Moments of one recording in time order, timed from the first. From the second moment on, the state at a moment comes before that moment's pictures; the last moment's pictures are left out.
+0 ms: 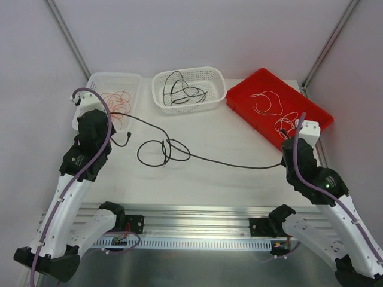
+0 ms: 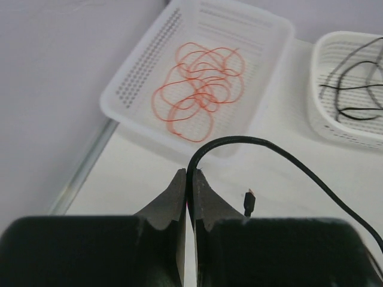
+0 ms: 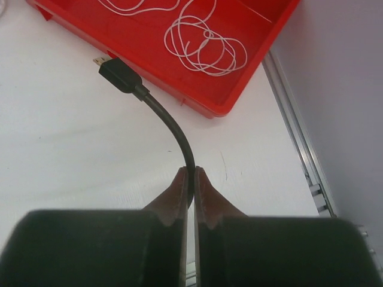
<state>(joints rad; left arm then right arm) -0.29 0.83 1.08 -0.59 -0.63 -0.21 0.60 0.68 1.02 -1.01 0.81 0.38</state>
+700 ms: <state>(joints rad) -0.06 0.76 0.80 -0.64 -0.52 -0.25 0.23 0.77 1.02 -1.06 0.45 0.35</state>
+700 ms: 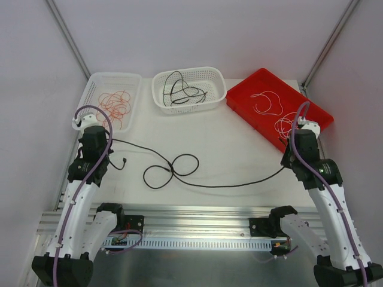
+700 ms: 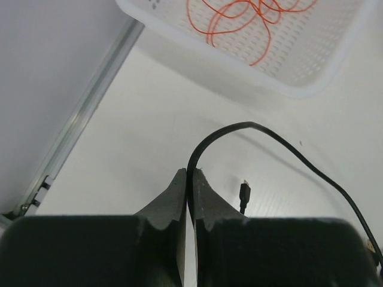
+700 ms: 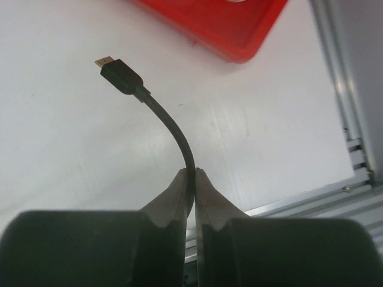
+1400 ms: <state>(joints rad) -0.06 0.62 0.69 -0.58 -0.19 -0.25 0.88 1.22 1.07 -0.74 0.14 0.43</state>
